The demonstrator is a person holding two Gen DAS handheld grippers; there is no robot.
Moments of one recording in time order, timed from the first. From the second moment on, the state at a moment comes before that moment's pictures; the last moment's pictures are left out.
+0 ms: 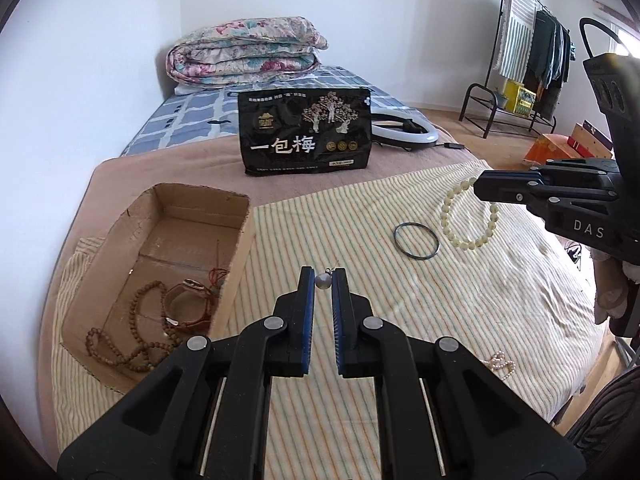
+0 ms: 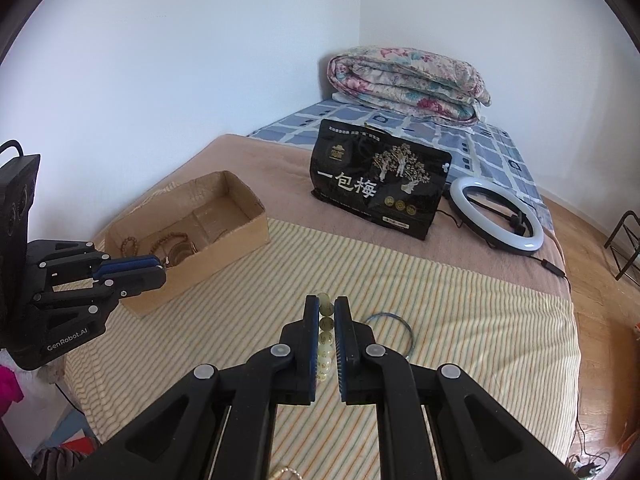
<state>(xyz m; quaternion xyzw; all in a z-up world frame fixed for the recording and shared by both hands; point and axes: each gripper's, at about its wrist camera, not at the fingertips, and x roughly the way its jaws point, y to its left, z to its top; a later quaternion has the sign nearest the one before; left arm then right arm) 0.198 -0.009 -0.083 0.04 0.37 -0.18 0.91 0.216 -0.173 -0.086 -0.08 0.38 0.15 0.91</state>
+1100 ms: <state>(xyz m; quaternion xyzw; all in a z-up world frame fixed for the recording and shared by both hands) 0.243 0.147 -0.101 -0.01 0.38 -0.07 0.92 0.303 -0.004 -0.097 -0.13 0.37 0.24 0.89</state>
